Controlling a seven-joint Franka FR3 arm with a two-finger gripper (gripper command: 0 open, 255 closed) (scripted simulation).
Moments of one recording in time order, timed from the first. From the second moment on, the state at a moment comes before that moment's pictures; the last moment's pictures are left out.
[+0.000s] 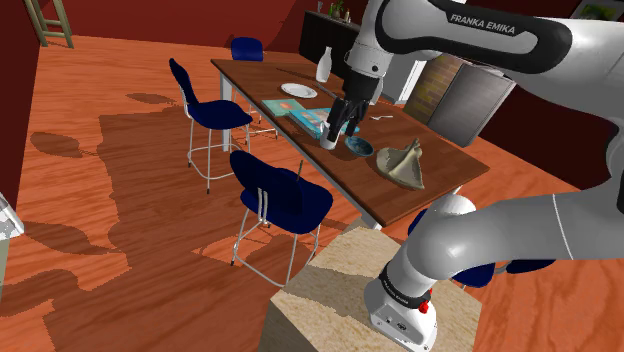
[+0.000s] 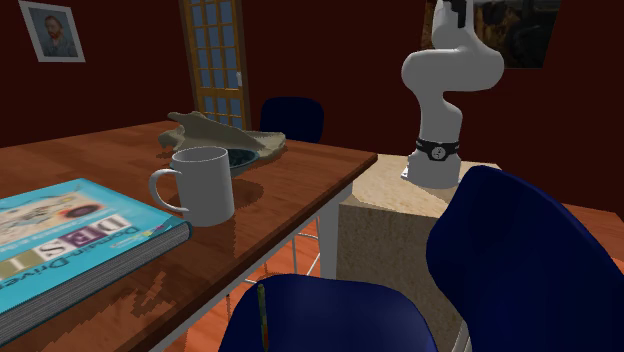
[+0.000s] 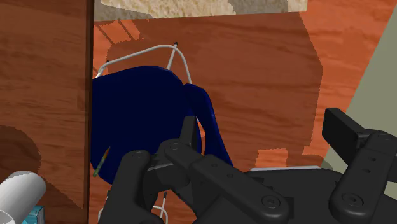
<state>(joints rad) -0.01 -0.74 -0.04 -2.38 0.10 1.62 -0.09</state>
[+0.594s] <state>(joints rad) -0.05 -0.57 -0.13 -2.36 0.03 1.77 -0.18</state>
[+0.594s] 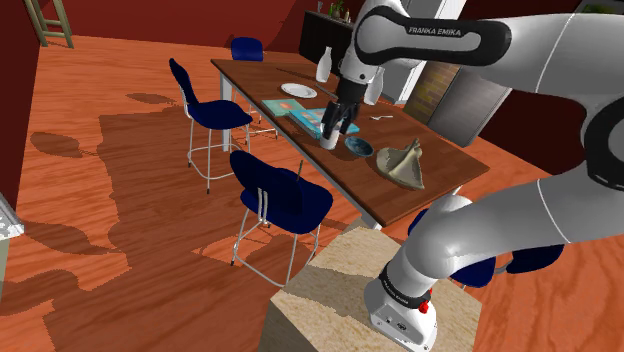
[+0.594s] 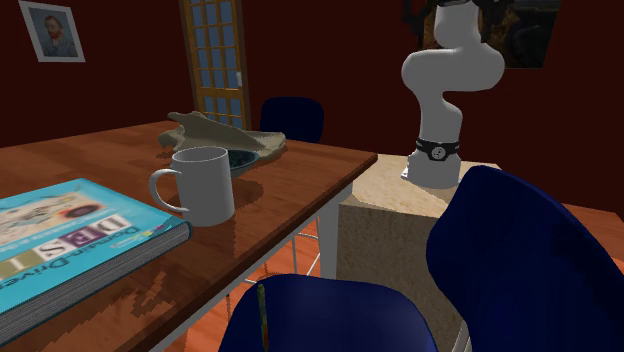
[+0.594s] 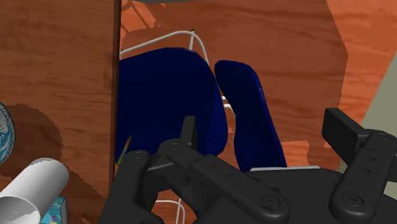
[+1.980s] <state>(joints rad) -0.16 0.10 -0.34 -1.96 0.08 2.06 -0.49</state>
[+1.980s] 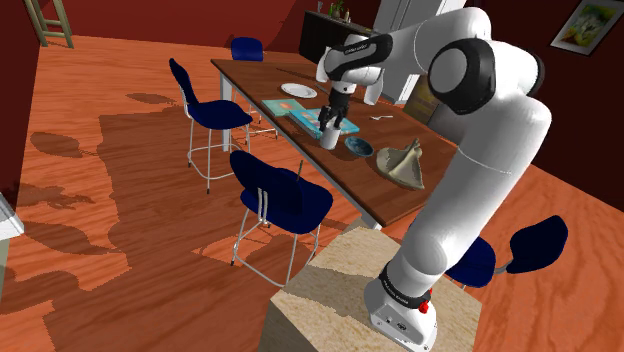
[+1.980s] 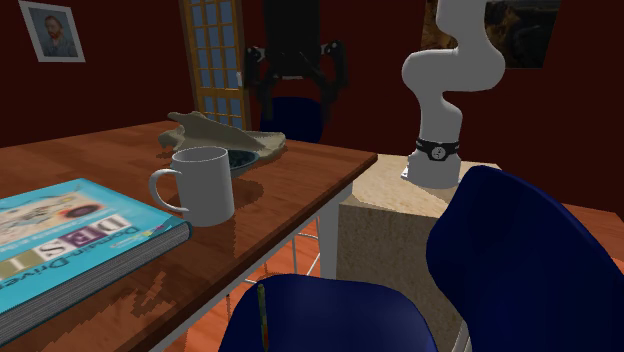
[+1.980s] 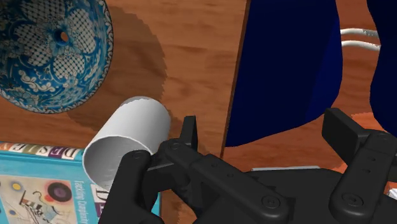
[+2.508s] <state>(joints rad) -0.25 0.40 -0.36 -1.65 0.18 2.05 -0.58</state>
